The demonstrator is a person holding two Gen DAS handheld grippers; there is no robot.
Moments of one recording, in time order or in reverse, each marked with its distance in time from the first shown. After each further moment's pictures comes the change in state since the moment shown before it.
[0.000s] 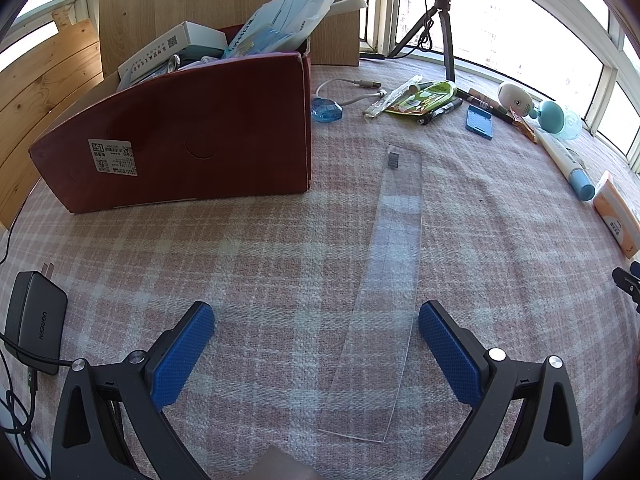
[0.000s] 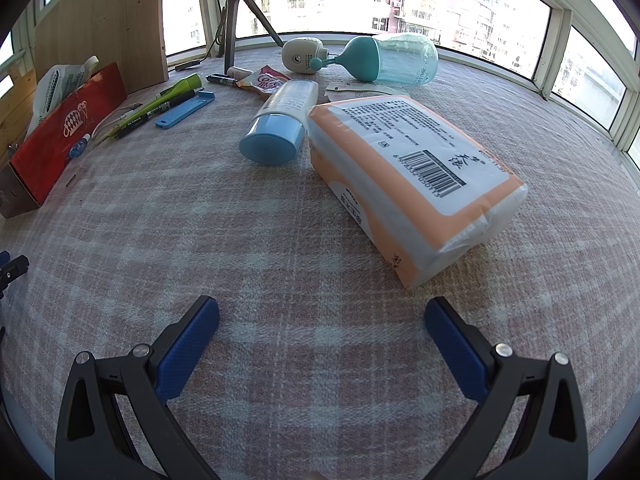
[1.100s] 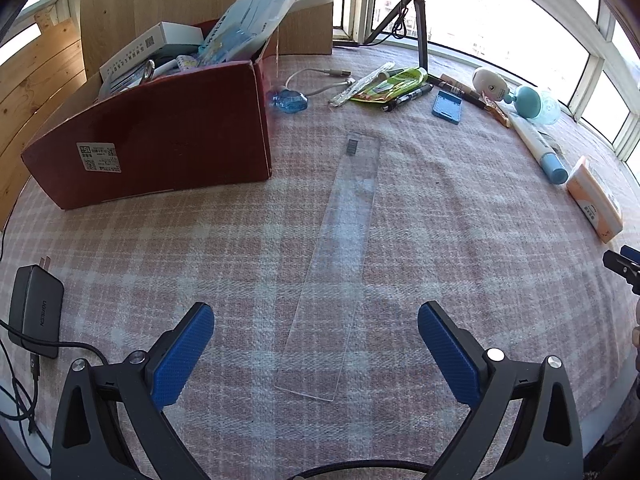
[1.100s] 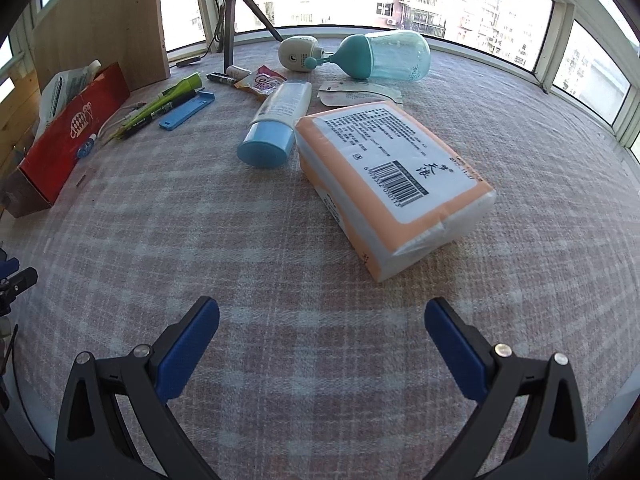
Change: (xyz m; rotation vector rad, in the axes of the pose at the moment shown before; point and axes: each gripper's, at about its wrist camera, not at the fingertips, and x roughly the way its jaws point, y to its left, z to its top) left arm -0.026 -0.015 0.004 0.024 0.058 -0.064; right arm -0.024 -0.019 0.011 0.017 0.053 0.021
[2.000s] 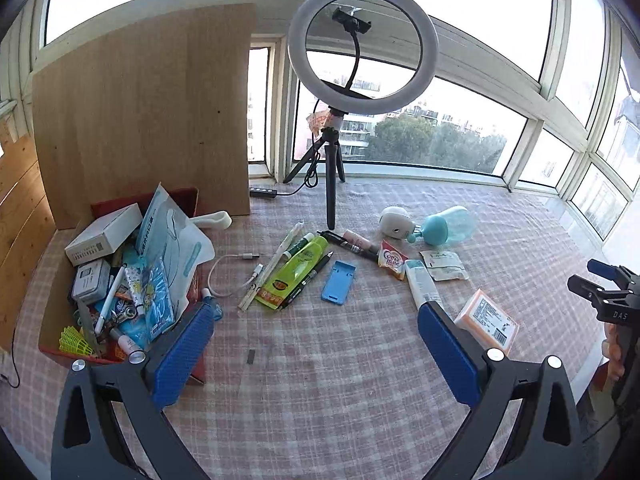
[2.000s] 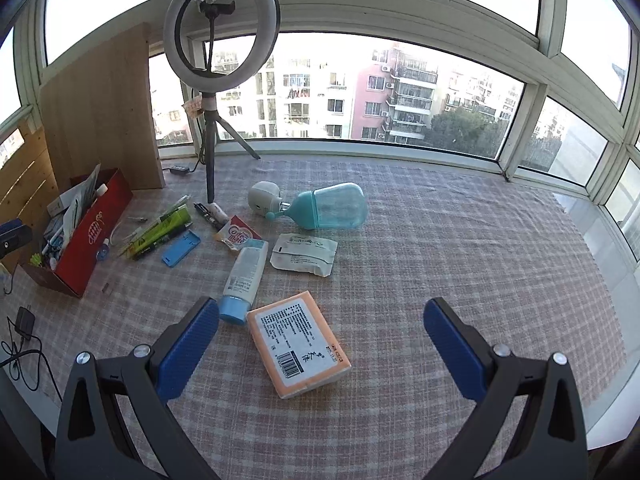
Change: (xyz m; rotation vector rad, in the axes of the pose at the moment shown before) left arm -0.120 -0.086 0.161 0.088 -0.205 -0.184; right arm -0.128 -0.057 0.137 -0.059 -0.175 -0.028
